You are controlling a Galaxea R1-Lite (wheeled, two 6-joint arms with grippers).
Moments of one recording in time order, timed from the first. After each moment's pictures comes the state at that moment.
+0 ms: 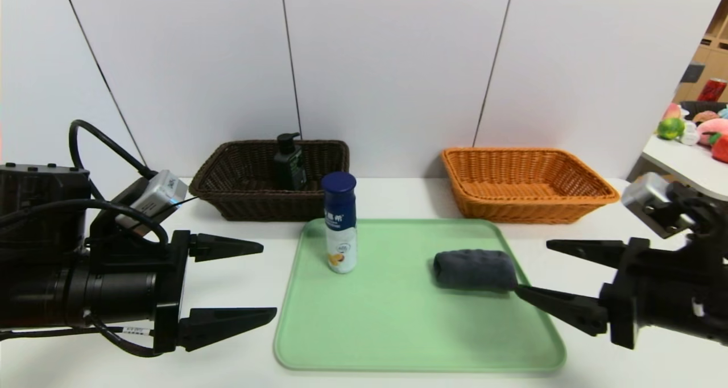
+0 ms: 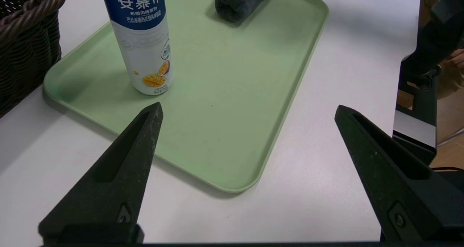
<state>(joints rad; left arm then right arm) -0.24 1.35 -0.60 -0.30 -0.86 0.28 0.34 1.27 -0.52 -0.32 0.38 -0.13</state>
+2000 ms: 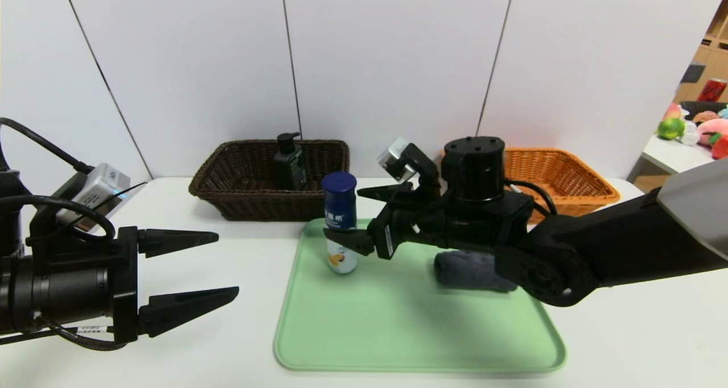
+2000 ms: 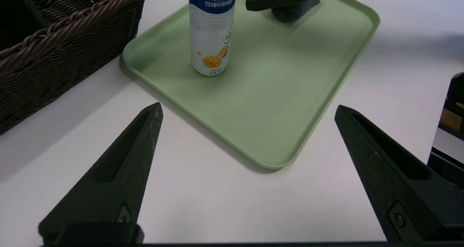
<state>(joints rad) -0.08 1.26 -0.57 -0.27 -0.83 0.27 0.67 2.00 -1.09 -0.70 0.41 -0.12</state>
